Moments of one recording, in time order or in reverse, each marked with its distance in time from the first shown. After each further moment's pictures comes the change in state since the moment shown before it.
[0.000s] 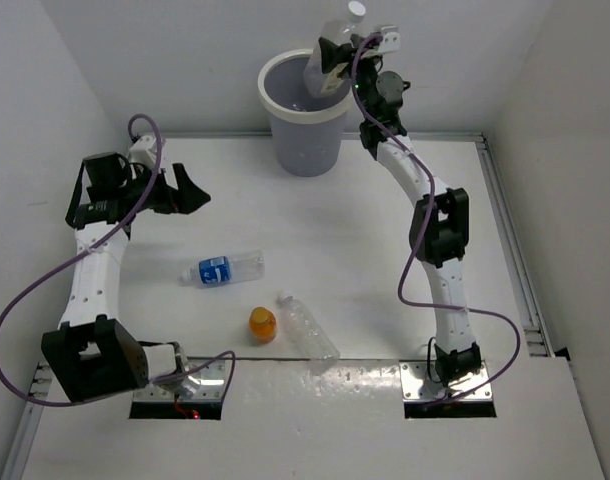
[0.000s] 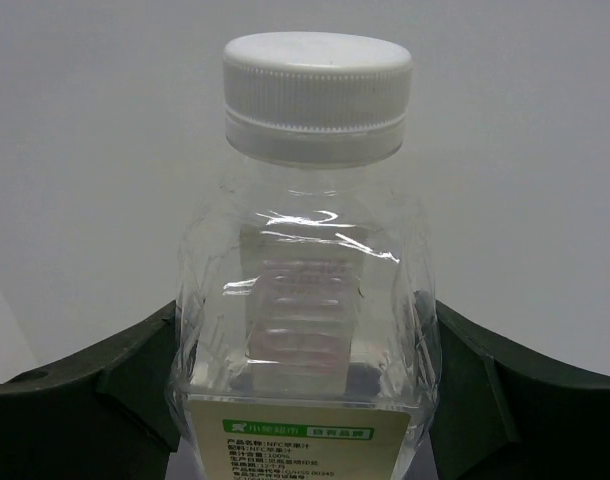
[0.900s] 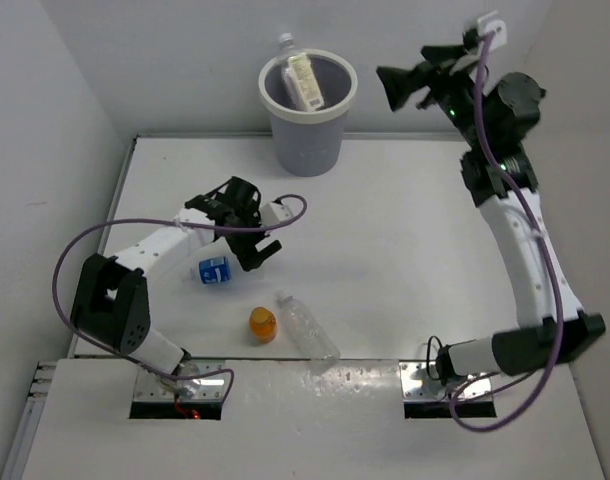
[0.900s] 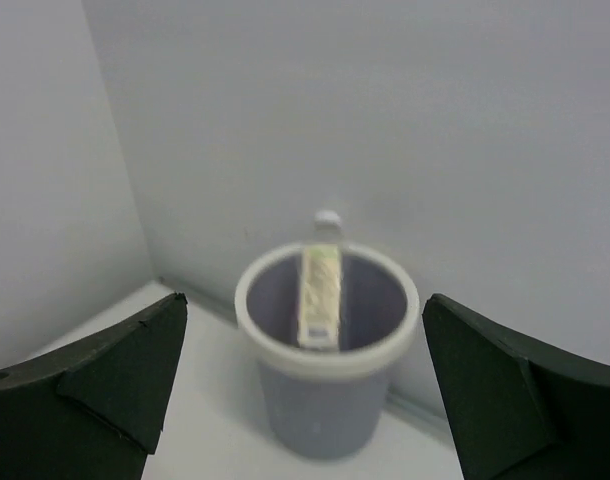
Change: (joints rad) left arm -0.673 0.250 -0.023 -0.239 -0.571 0.581; right arm -0.098 -0.897 -0.553 -0.550 -0.308 -0.103
